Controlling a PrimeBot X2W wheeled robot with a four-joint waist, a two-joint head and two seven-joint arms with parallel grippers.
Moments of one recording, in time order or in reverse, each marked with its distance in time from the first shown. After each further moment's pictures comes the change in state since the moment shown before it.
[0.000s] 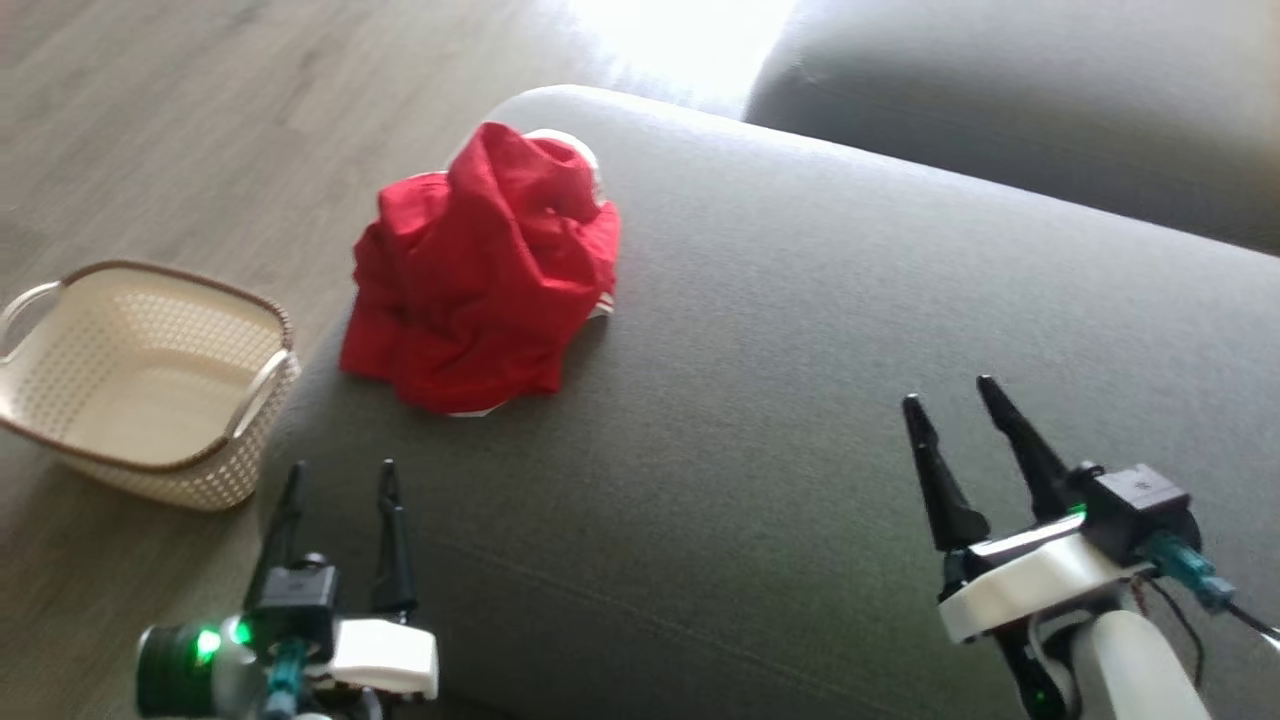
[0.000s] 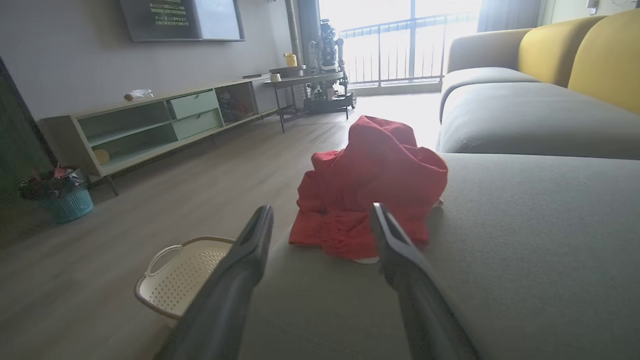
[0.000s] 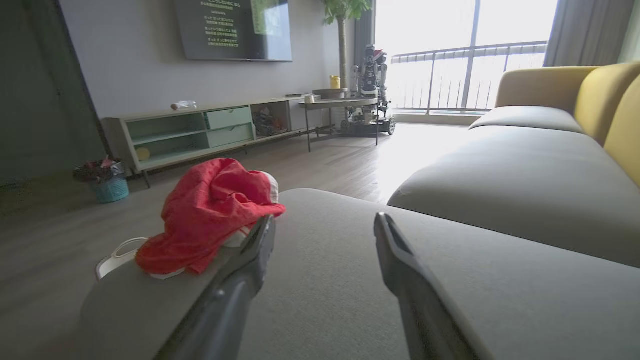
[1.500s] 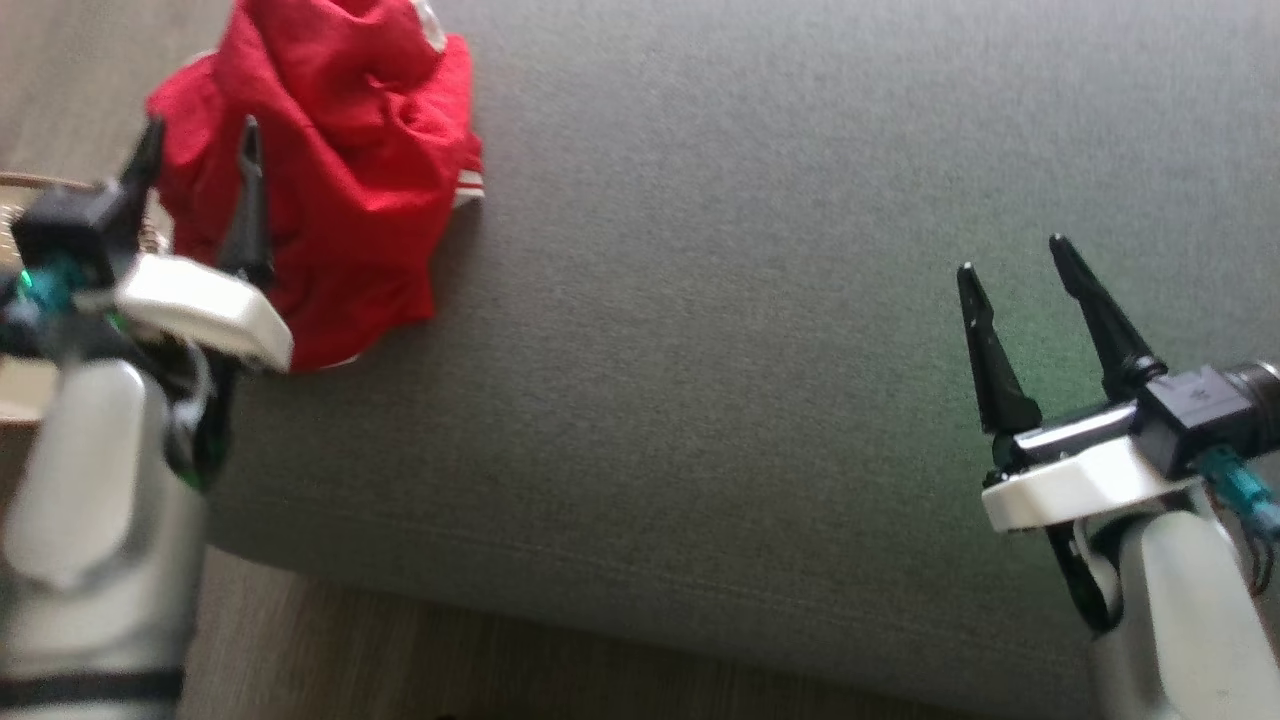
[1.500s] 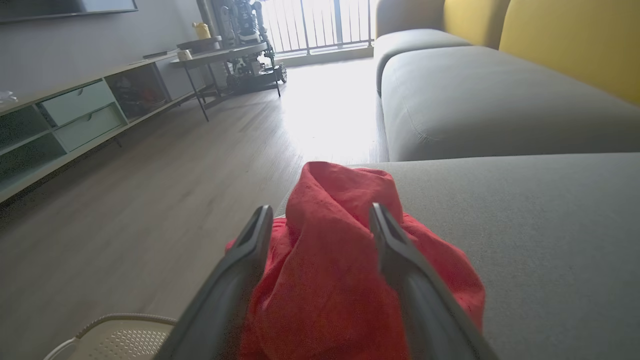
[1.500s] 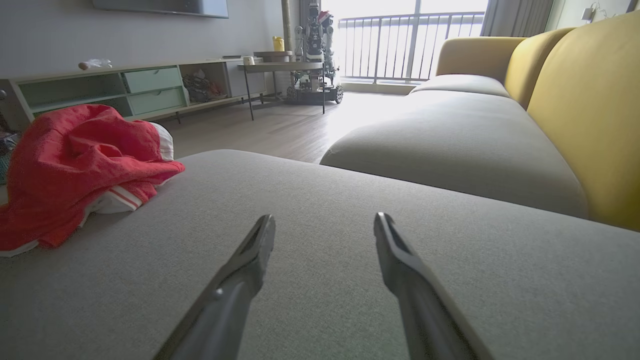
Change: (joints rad) left arm -0.598 0.103 0.158 0.312 -0.157 -0.341 0.105; right arm -0.124 -0.007 -0.059 -0.134 -0.180 0.000 0.015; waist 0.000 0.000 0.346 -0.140
